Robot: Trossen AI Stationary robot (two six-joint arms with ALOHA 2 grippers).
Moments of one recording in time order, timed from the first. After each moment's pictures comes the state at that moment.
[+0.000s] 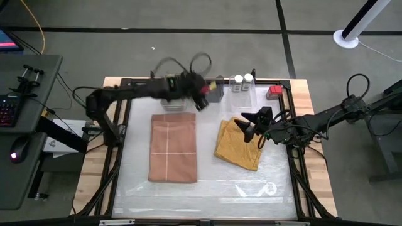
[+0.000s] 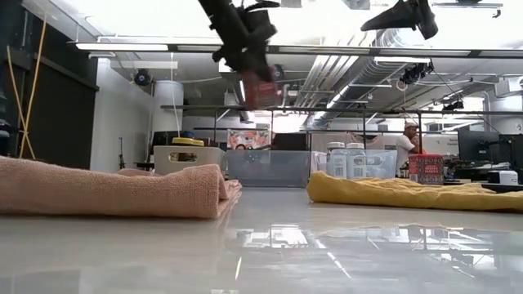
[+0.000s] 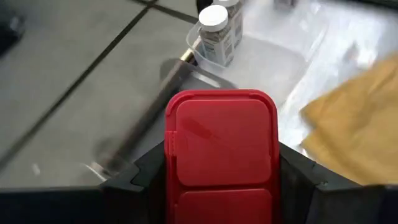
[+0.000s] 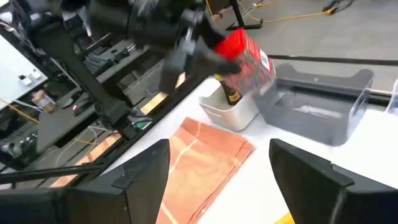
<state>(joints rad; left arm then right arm) 0.26 1.74 1.59 -0.67 -0.40 -0.11 0.37 1.01 0.86 -0.27 0.87 0.81</state>
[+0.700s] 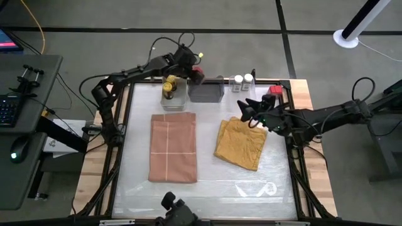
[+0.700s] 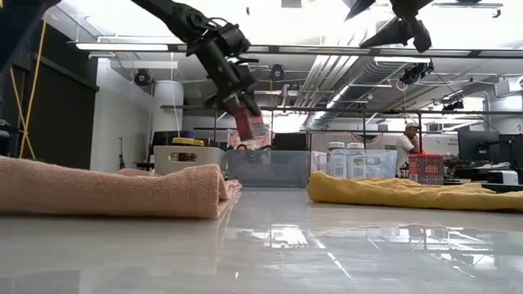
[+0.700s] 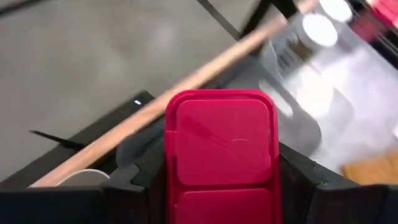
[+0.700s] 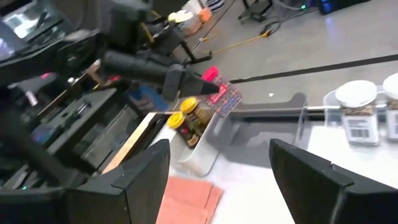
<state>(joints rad) 0.64 1.86 1.59 -0.55 -0.01 -0.25 0.17 1.01 0.86 -0.26 0.95 0.94</state>
